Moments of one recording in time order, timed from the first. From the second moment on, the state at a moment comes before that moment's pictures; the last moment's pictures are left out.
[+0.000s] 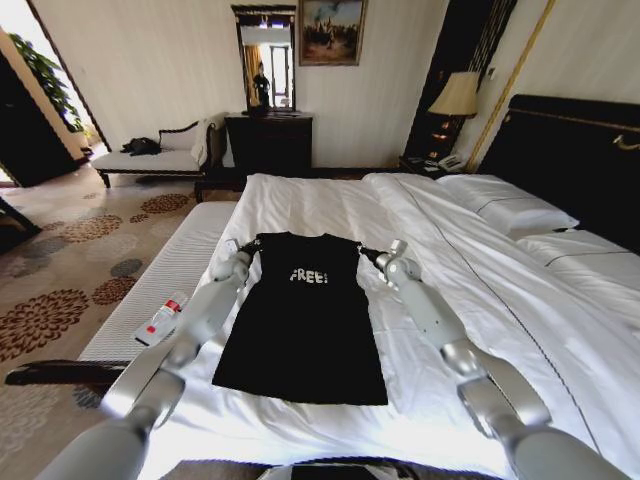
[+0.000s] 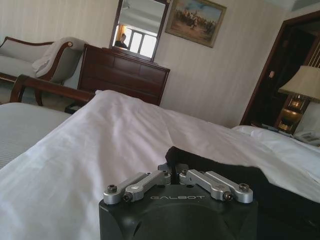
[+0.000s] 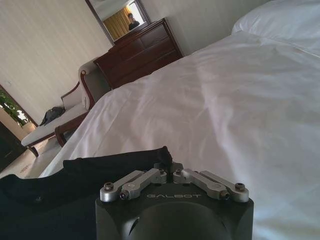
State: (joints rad) left arm 0.38 -1.19 -0.02 -1.06 -0.89 0.12 -0.10; right arm -0.41 1.14 0.12 1.08 1.07 -0.35 0.02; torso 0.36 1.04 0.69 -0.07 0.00
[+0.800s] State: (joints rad) left arm 0.80 -0.97 -0.13 -1.70 -0.96 0.14 -0.27; right arm -0.76 0.96 0.21 1.69 1.15 -0.37 0.14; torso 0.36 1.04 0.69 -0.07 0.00
